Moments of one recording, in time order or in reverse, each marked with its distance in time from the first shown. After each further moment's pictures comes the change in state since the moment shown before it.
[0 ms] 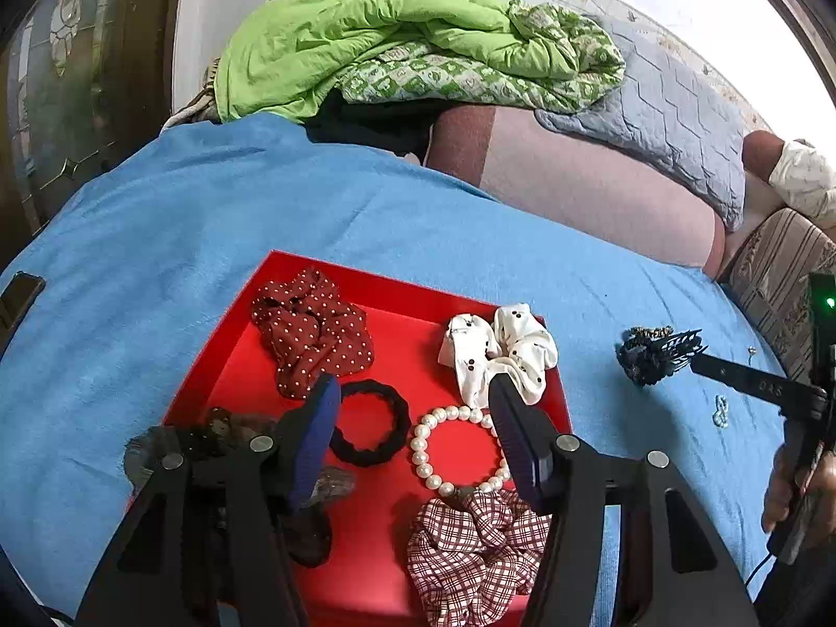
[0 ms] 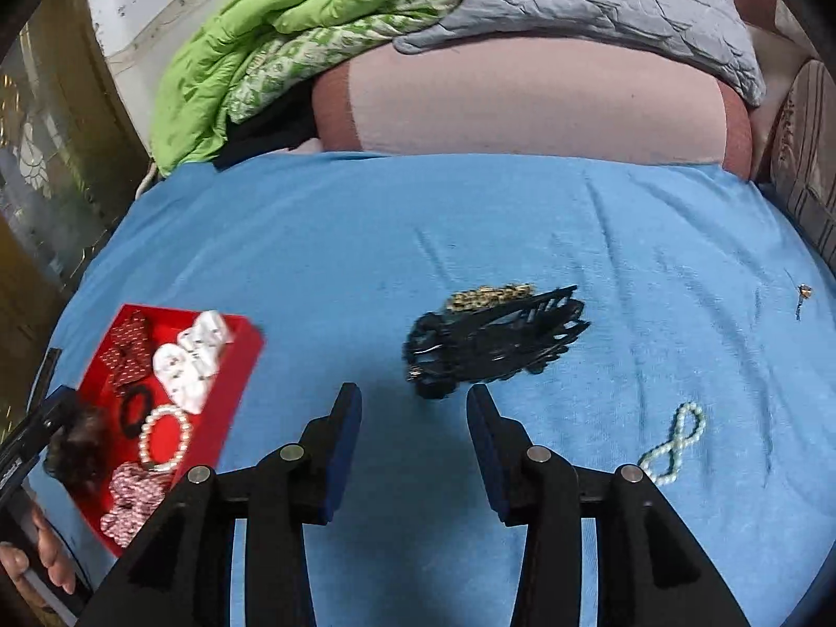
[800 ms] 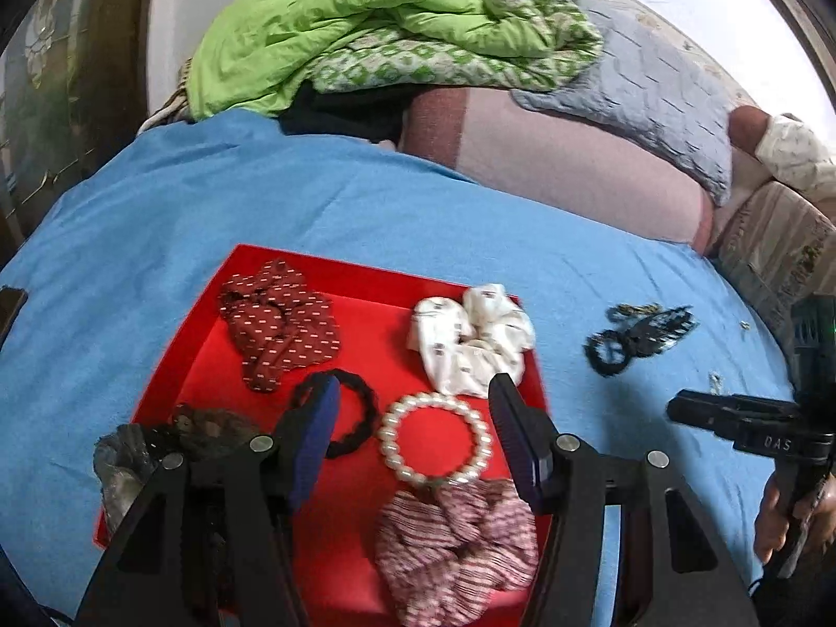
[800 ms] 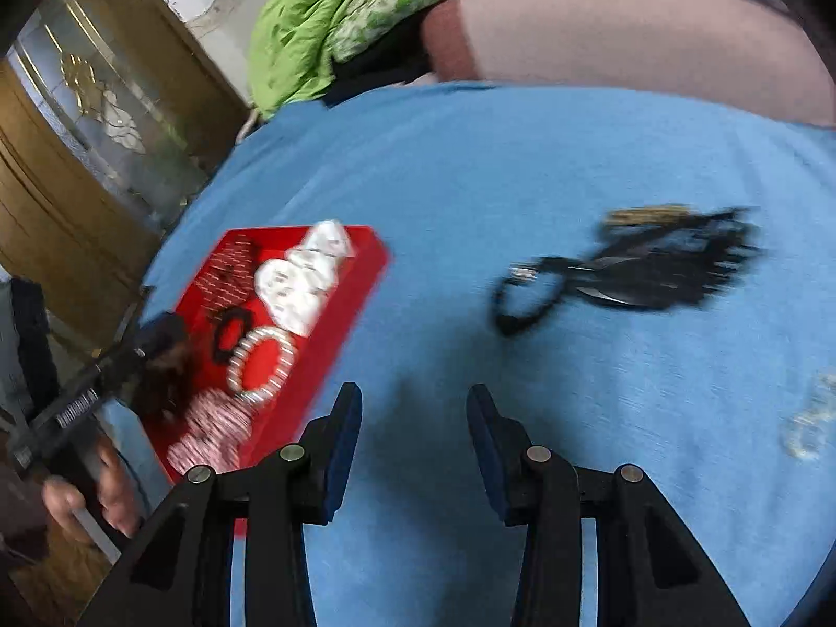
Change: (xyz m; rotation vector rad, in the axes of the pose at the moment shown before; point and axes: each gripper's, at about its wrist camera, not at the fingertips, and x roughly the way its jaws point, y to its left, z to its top) left arm 0.002 -0.022 -0.002 0.057 0.035 -0.039; right arm 0.000 0.013 -0.050 -0.065 0.101 0.253
